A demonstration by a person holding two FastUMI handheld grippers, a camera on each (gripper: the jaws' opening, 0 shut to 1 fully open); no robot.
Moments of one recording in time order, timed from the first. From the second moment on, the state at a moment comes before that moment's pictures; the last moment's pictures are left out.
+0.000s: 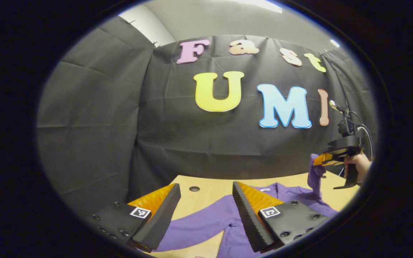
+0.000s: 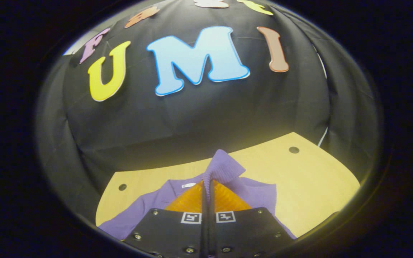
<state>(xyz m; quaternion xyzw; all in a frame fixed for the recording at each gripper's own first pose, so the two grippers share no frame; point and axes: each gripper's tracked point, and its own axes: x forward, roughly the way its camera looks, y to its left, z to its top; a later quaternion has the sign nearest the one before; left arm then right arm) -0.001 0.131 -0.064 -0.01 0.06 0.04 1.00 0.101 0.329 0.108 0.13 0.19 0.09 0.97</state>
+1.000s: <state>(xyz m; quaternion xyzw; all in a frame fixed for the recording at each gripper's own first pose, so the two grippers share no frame) -0.035 0.186 -0.108 -0.03 0.09 0.14 0.99 0.094 0.470 -0.043 -0.03 0.32 0.19 0.93</state>
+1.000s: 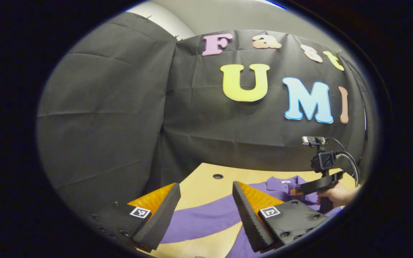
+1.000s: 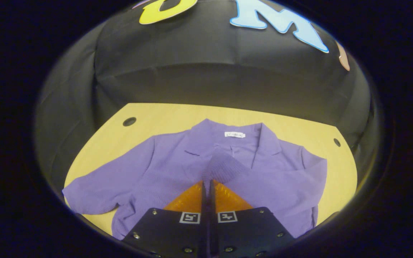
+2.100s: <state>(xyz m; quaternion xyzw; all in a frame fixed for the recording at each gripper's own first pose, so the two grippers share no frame) -0.036 0.186 -0.128 -0.04 0.10 0.16 0.98 0.074 0.478 -0.002 -0.04 0.26 0.24 0.93</state>
